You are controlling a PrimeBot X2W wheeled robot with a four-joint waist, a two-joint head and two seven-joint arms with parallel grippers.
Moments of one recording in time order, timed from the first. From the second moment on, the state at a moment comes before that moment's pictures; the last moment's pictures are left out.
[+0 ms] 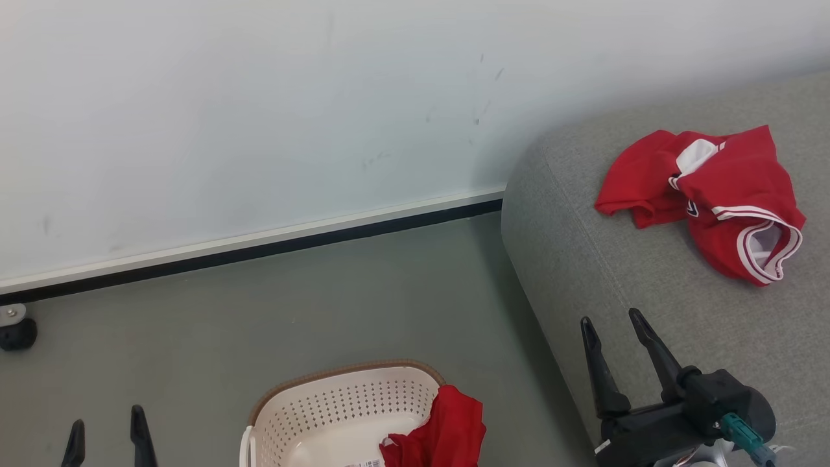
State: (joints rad) left arm 0.26 0.16 0.06 -0.07 -0.36 0.12 -0.25; right arm -0.13 -0.21 0.39 0.15 0.35 -0.10 -0.25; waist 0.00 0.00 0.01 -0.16
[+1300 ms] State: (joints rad) left arm 0.11 0.16 -0.09 -0.06 -0.29 0.06 -0.22; right arm -0.17 -0.22 0.33 0.05 0.31 -0.11 -0.26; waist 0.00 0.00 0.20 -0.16
